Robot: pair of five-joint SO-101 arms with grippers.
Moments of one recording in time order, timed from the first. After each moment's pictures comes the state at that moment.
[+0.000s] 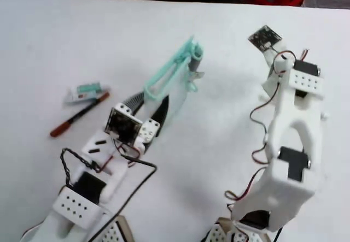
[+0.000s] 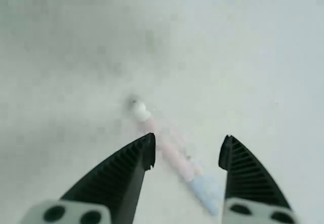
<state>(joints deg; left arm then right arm) 22.9 -73.9 82.8 12.0 -6.6 16.4 17.6 -4.5 59.6 58.2</state>
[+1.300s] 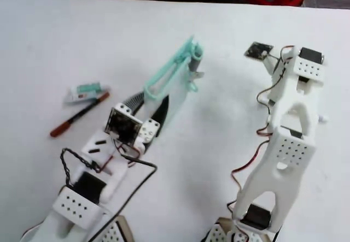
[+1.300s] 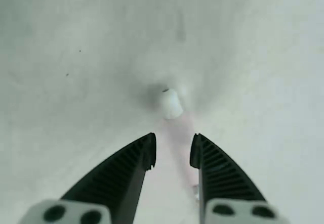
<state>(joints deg) 22.9 -73.9 82.8 12.0 -6.6 18.0 45.4 -38.8 88.0 77.5</state>
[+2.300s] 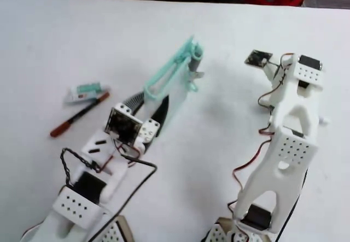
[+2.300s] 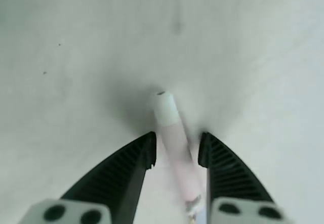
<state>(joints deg) 22.9 -73.9 82.8 12.0 -6.6 19.5 48.5 -36.1 82.5 78.7</state>
